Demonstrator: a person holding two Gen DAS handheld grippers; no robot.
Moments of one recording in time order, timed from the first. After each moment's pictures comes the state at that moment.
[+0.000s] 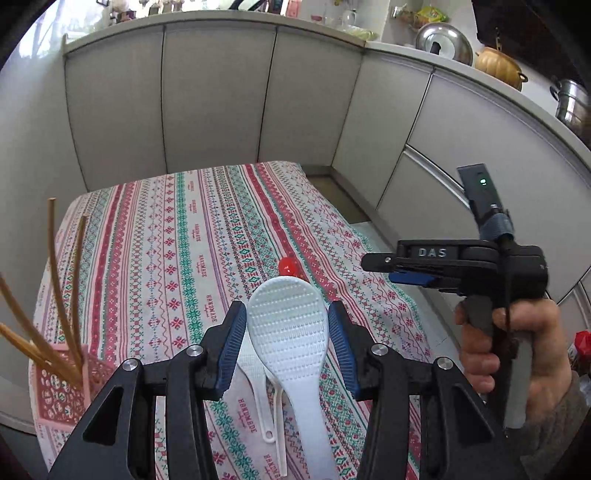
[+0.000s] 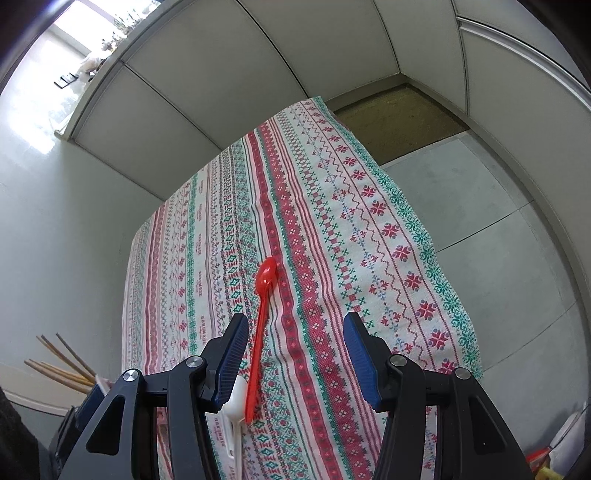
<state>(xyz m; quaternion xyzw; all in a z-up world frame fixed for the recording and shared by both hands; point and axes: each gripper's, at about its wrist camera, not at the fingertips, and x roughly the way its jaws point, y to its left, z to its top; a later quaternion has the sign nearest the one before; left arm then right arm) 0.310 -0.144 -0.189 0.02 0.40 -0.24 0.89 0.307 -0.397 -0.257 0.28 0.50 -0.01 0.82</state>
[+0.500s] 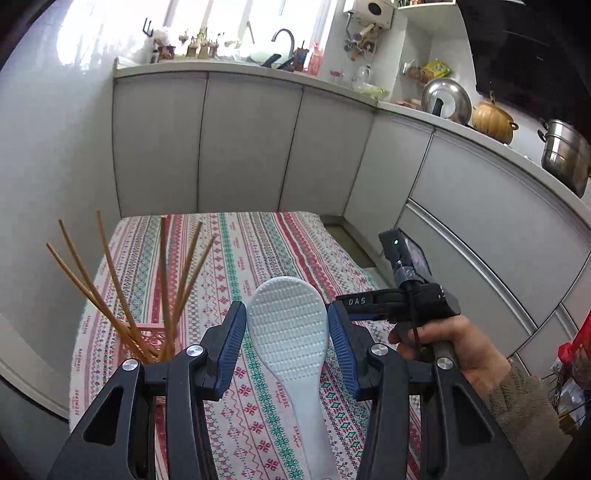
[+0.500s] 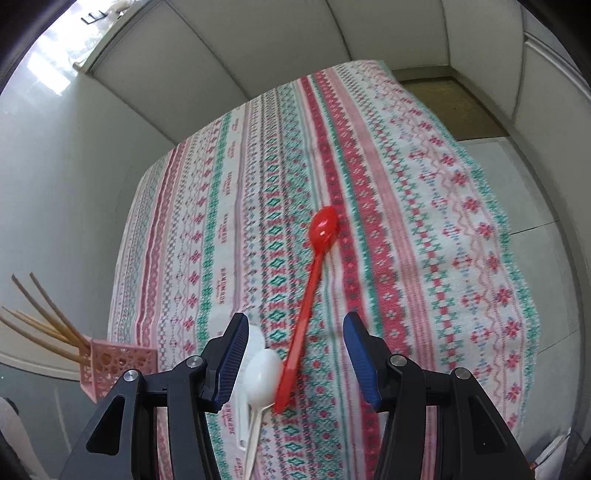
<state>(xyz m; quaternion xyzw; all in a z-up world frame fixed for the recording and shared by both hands) 0.251 -0.058 -0.137 -0.03 0.31 -0.22 0.92 0.329 -0.312 -0.281 0.21 0.56 0.07 0.80</state>
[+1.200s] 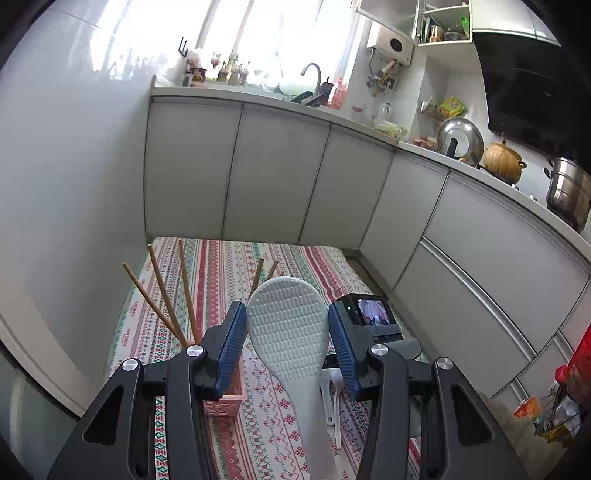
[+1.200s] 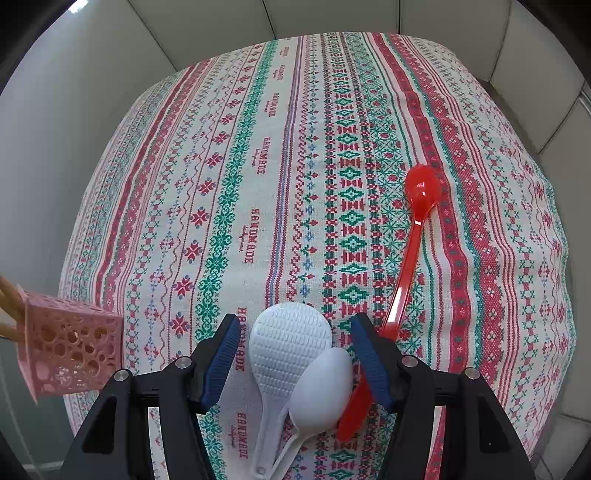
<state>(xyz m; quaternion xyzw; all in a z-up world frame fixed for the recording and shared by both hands) 0.233 0.020 -0.109 -0.07 0.27 -0.19 0.94 0.354 -0.222 -0.321 0.07 0.60 0.04 0.80</state>
